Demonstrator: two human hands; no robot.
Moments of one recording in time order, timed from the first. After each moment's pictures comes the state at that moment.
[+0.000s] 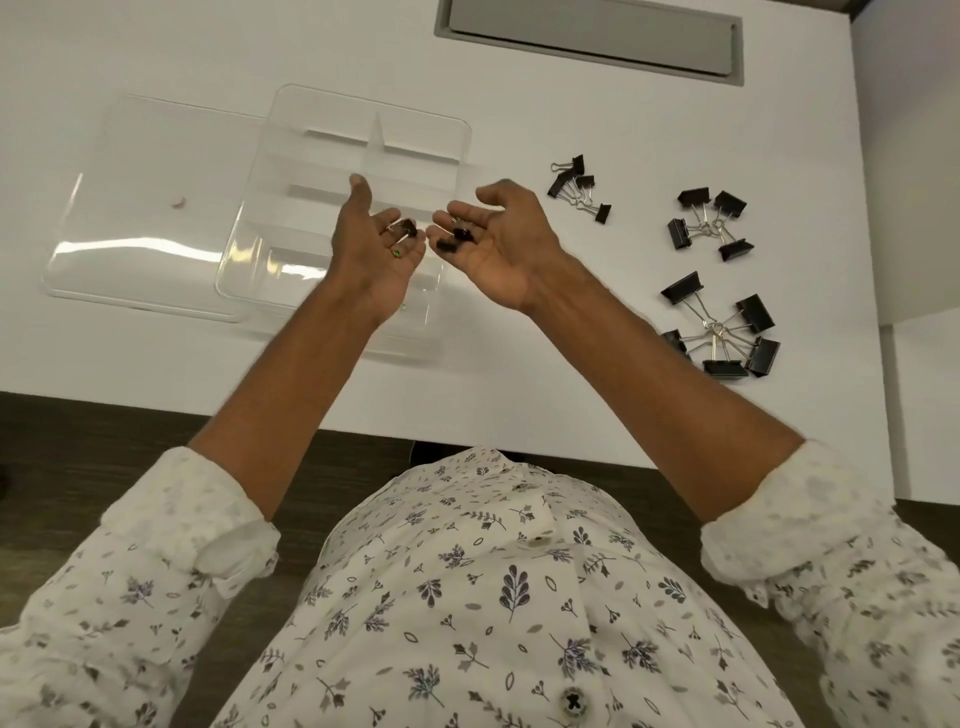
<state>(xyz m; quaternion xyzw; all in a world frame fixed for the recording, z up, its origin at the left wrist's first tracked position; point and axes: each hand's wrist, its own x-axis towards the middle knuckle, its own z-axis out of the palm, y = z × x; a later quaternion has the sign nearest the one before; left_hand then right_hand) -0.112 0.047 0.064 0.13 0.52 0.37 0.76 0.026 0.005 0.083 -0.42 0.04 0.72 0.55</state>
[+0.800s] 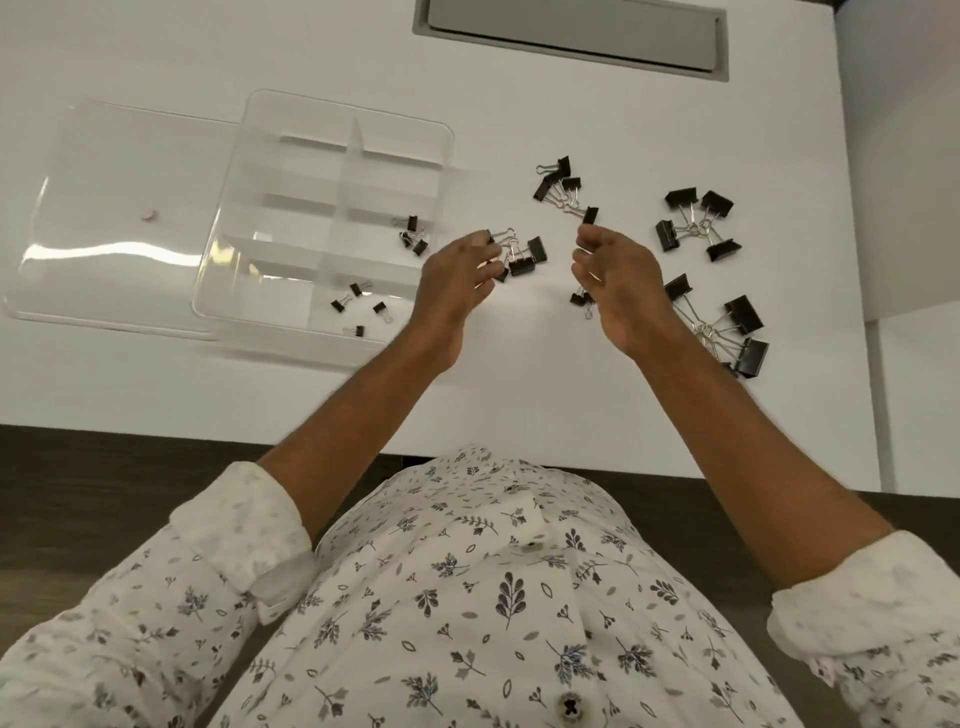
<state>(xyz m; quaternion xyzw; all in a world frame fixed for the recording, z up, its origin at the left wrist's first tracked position) -0.024 -0.004 0.052 0.35 0.51 0.24 0.75 0.153 -0.066 0.051 -0.68 -0.06 0.47 0.56</state>
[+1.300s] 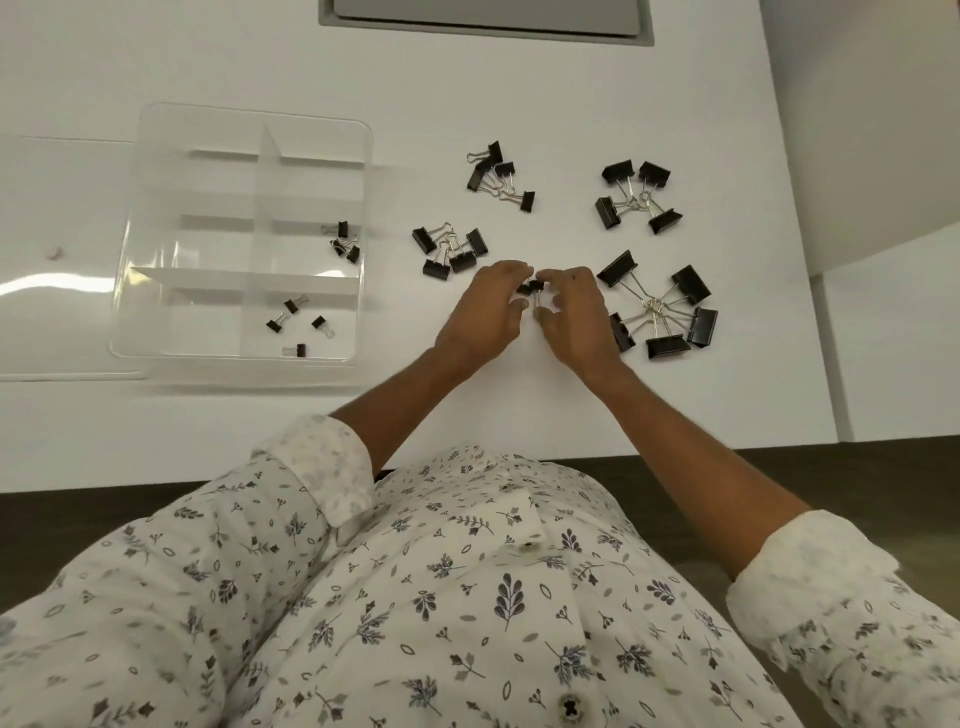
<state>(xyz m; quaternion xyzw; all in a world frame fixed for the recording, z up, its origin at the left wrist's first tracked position) 0.032 -0.025 -0.028 0.83 0.35 0.08 0.42 0.161 -0.114 -0.031 -0.83 -0.43 0.24 0.25</state>
